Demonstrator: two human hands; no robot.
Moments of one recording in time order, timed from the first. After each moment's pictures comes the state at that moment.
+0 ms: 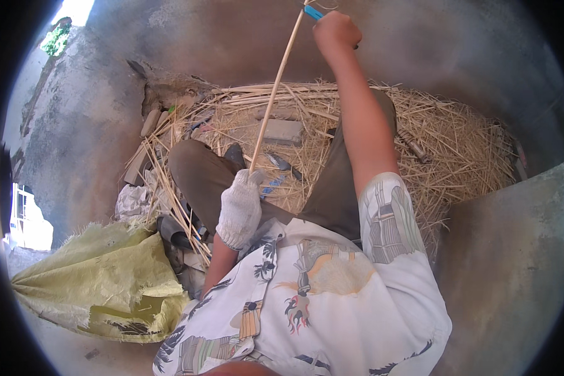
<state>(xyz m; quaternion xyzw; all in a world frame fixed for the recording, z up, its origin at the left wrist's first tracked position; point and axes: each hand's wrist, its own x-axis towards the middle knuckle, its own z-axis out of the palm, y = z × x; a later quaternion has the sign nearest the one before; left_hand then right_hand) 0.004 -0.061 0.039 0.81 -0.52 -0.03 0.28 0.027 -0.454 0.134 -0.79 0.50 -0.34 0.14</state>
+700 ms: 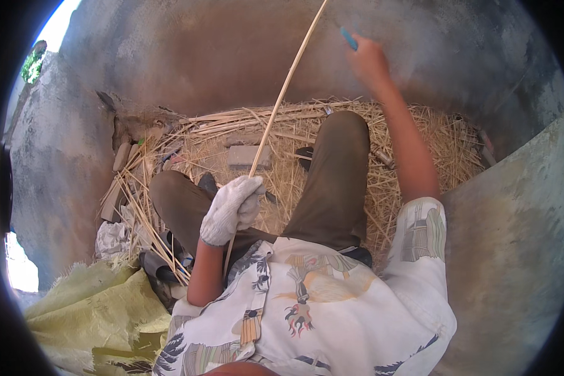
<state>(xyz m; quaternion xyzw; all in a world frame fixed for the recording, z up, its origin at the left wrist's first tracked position) 0.023 -0.110 0.078 0.55 -0.21 -0.57 0.57 -0.116 -0.497 0.140 -0.81 0.38 -0.43 0.15</state>
